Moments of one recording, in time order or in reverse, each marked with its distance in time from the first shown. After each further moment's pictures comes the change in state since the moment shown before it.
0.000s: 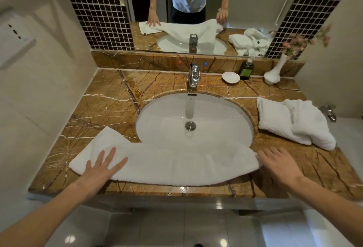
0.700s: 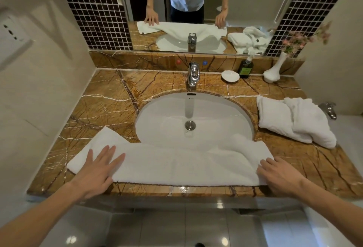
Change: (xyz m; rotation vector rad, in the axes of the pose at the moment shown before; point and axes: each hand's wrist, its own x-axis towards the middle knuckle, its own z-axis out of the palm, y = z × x) left_hand -0.004 -0.005 -0.016 0.129 0.142 0.078; right_hand -0.012 0.003 0.027 -0.091 -0.352 -0.275
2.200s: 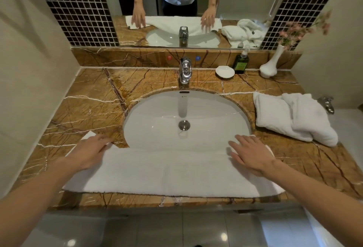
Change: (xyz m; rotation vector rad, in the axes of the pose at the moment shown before) left_hand 0.093 -0.032 -0.015 -0.311 0.129 -0.093; right_hand 0.074 0.002 -0.031 0.333 0.063 0.245
